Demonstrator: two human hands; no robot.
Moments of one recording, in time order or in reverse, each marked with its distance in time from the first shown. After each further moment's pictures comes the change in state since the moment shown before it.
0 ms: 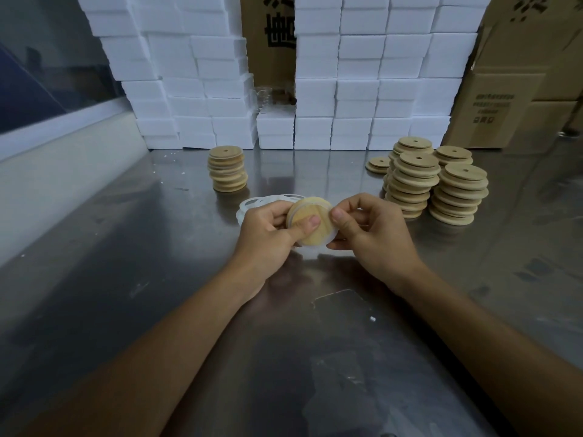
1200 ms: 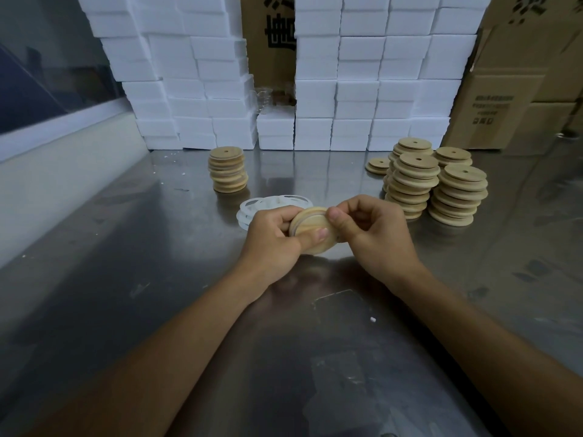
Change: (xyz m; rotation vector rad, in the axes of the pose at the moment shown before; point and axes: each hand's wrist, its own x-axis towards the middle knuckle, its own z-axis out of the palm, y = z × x) left_hand -0.006 0.003 0.004 0.124 -0.056 0.014; right_hand -0.001 -0.003 0.000 -0.154 0.048 -0.134
